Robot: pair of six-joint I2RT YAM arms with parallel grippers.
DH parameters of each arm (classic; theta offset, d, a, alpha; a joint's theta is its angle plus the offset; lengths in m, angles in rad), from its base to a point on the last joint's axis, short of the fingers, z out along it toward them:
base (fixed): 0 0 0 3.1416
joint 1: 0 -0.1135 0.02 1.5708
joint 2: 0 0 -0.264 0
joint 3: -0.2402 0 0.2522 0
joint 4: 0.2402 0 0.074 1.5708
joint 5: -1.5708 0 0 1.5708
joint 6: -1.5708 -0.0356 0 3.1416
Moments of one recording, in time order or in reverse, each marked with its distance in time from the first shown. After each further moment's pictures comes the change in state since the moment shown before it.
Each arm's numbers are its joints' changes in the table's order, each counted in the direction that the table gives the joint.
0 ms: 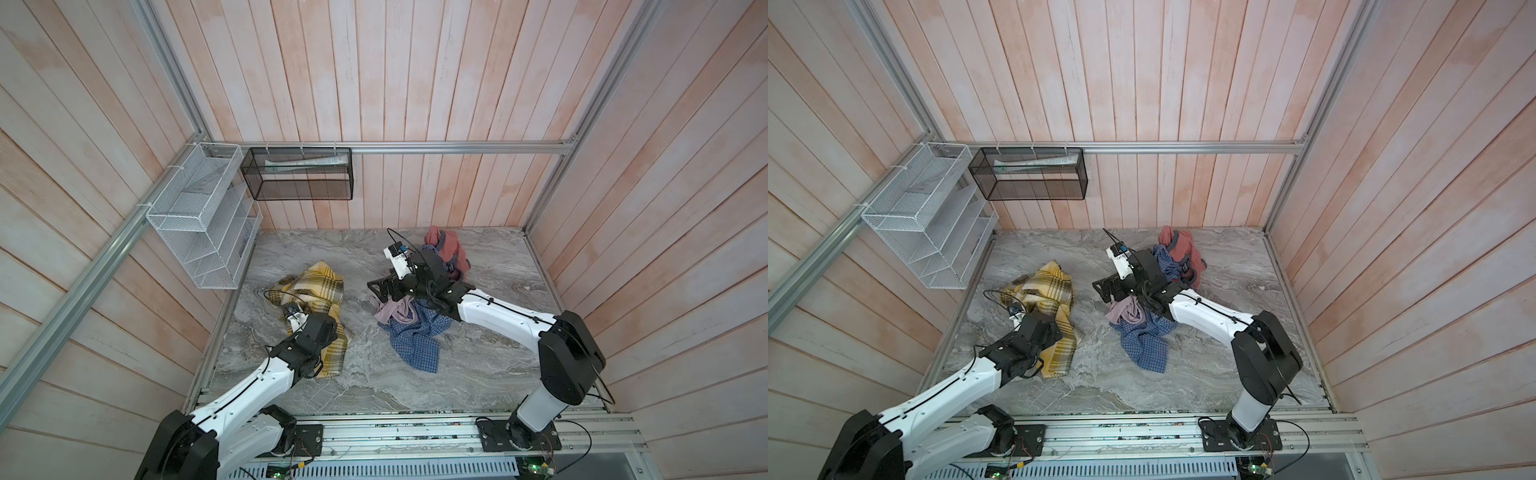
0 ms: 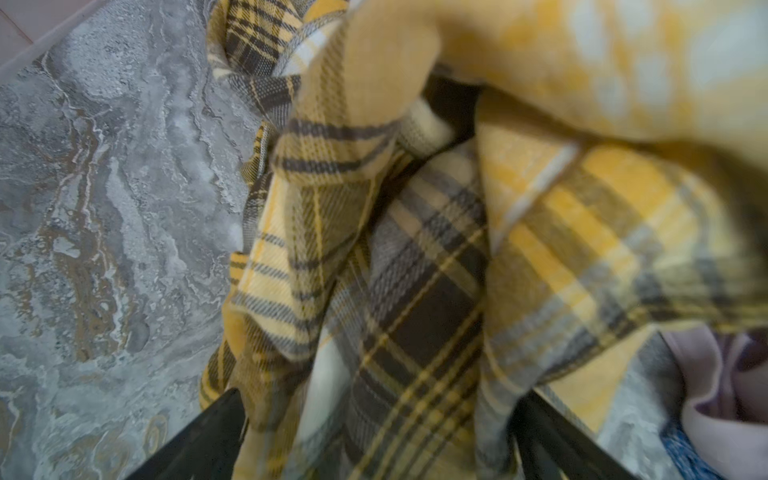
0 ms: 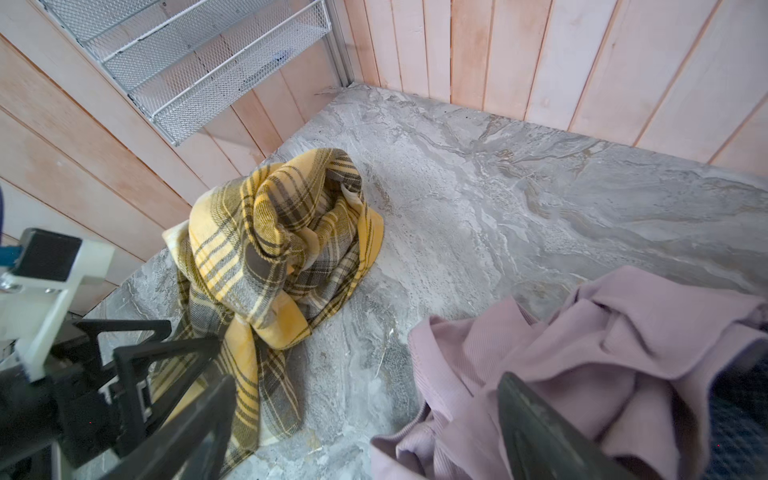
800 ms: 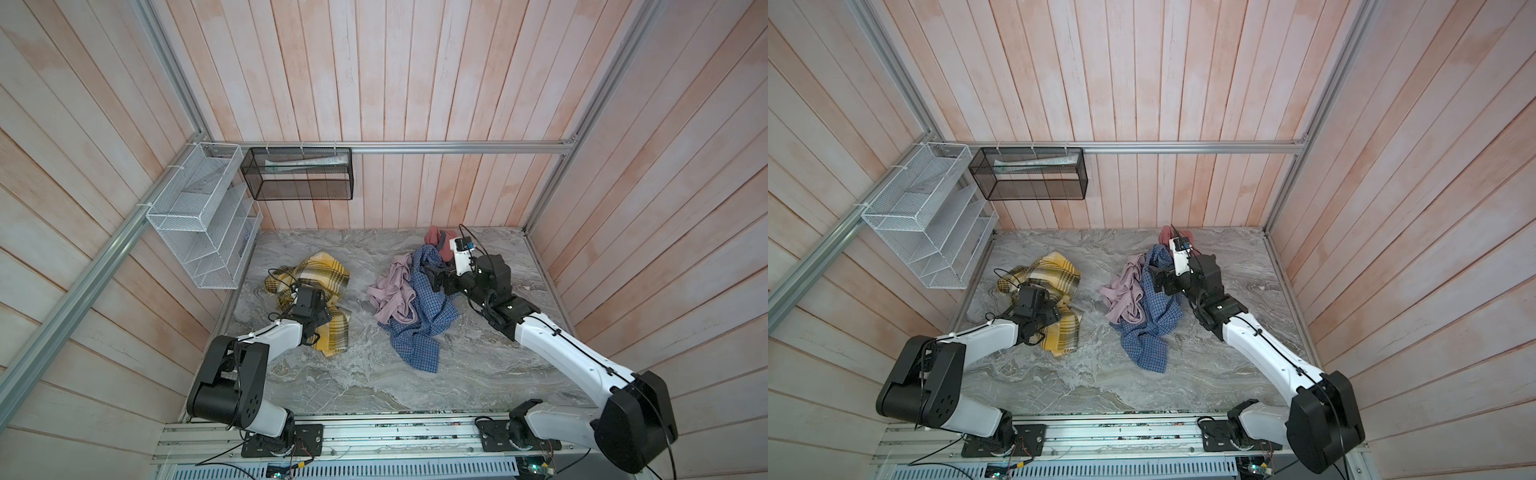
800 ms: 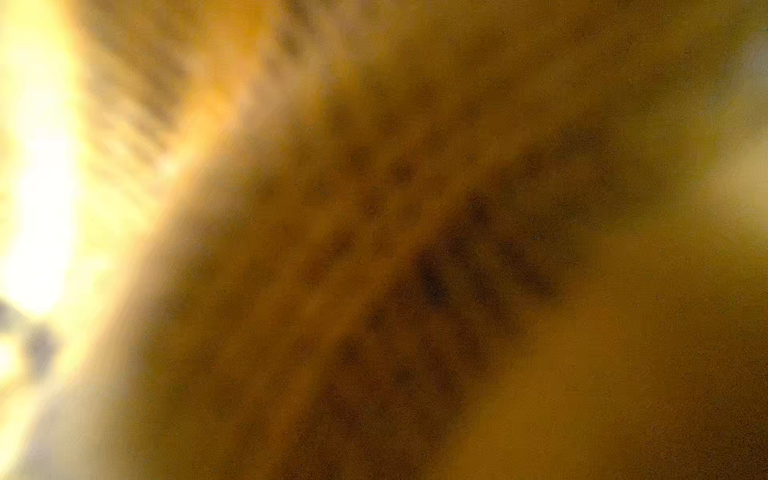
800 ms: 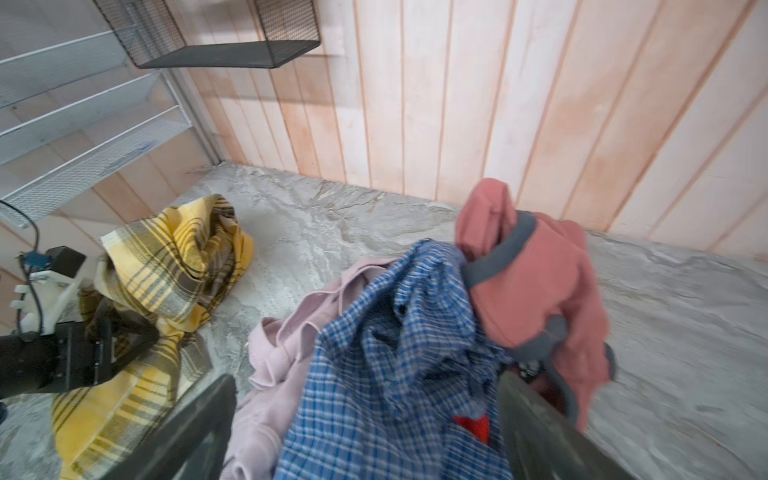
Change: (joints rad) left arm -0.266 0.424 -0.154 -0.287 -0.272 -0.271; right arm 0.282 -0.457 0.312 0.000 -0.173 0.090
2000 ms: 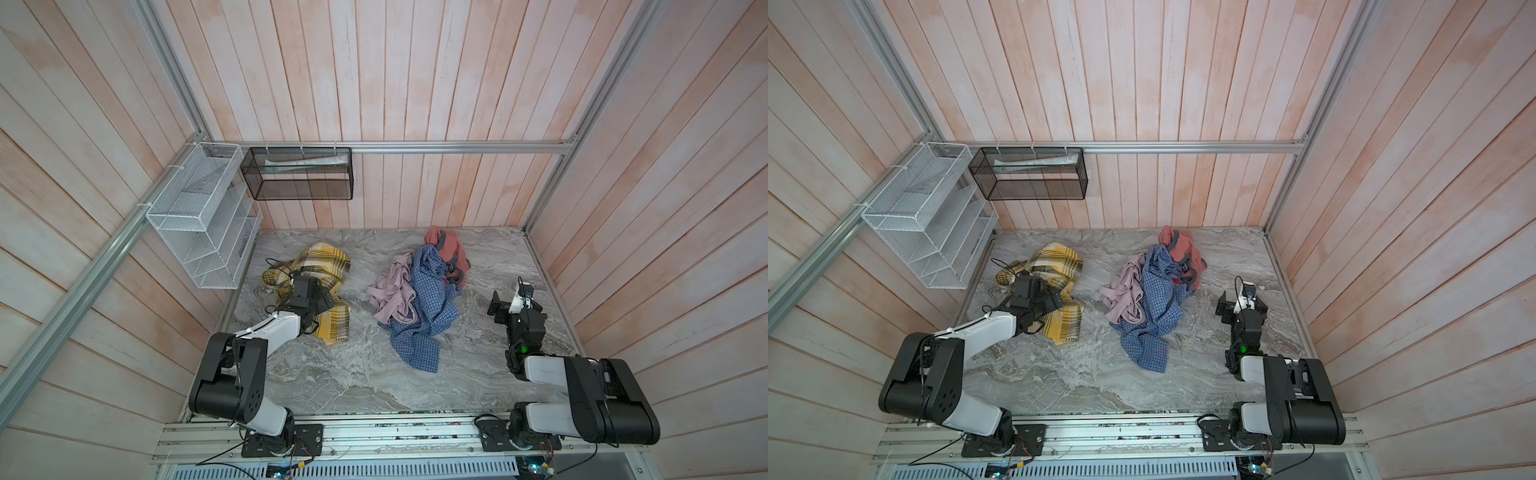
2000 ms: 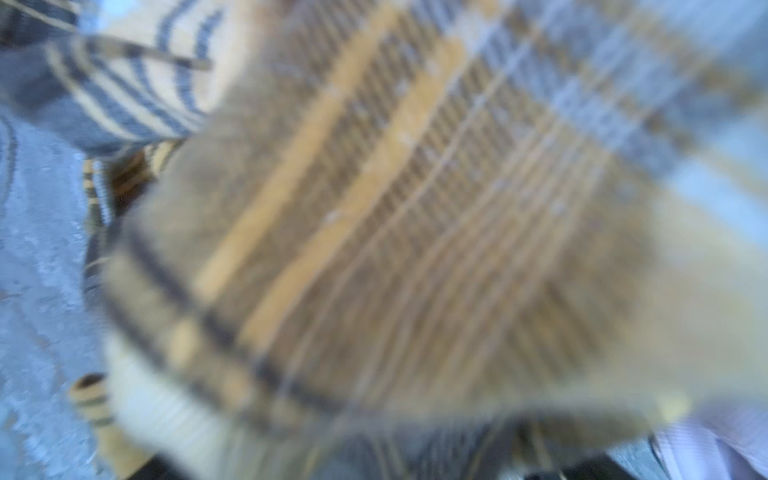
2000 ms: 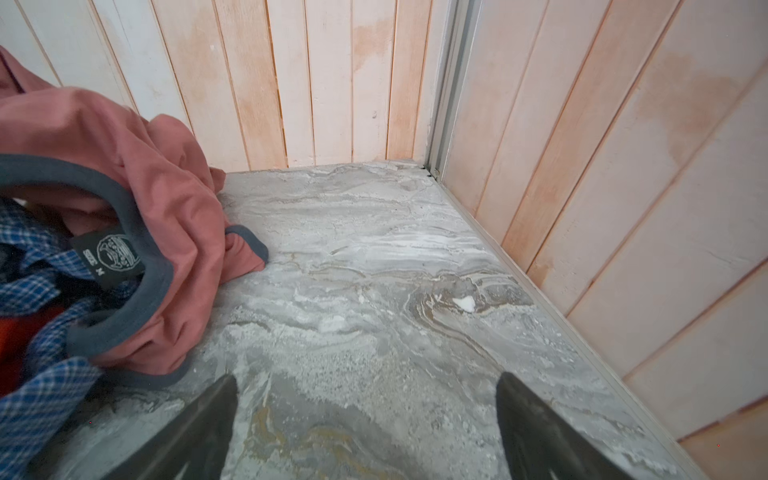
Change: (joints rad) left arm -0.025 -0.008 -0.069 -0.026 -0.045 -0.031; right arm 0.468 0.180 0.632 -0.937 -0.197 0.095
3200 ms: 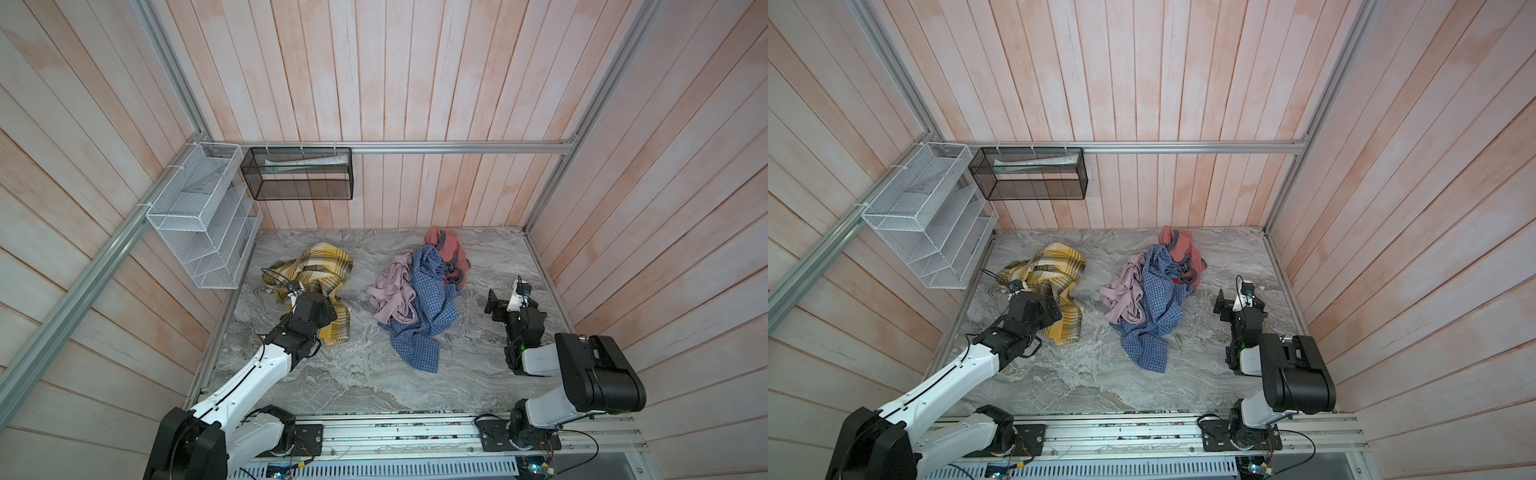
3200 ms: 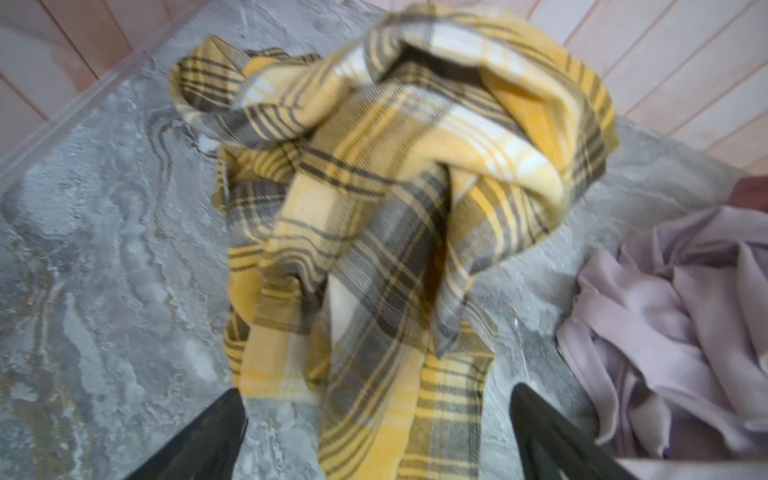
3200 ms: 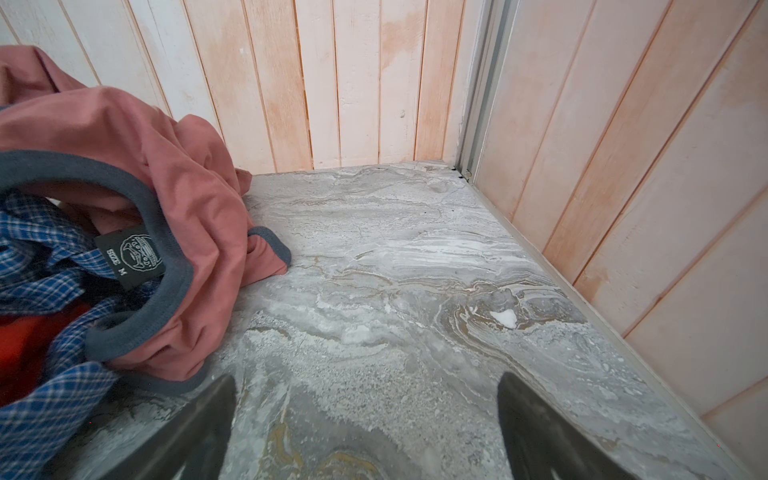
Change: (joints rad) left arm 0.256 -0.399 0.111 0.243 0.228 0.115; right arm 0.027 0.149 -0.004 -0.146 0.102 -0.013
